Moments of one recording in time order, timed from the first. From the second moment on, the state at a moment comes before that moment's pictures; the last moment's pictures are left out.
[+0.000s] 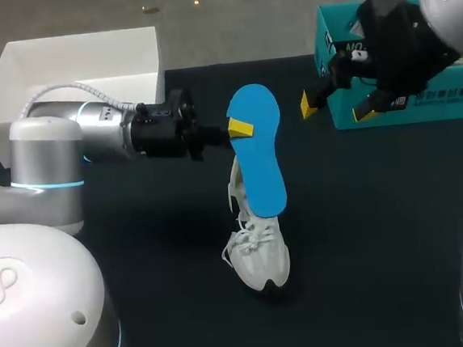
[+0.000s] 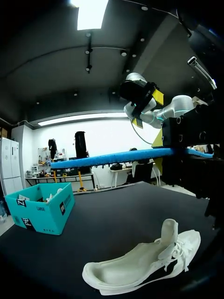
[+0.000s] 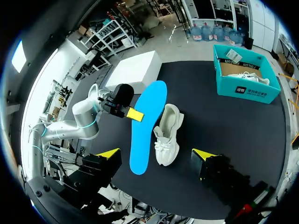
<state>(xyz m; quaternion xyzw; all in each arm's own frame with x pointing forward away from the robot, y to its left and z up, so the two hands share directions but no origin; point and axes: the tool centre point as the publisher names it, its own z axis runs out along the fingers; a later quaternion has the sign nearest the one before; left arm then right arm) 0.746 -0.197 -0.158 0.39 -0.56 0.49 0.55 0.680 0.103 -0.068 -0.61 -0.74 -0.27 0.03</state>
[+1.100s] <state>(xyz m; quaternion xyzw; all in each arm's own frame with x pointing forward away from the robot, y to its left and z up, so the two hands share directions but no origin) 0.745 -0.196 -0.158 0.39 -0.56 0.49 0.55 0.693 0.182 -0.083 -0.63 -0.77 -0.10 -0.10</state>
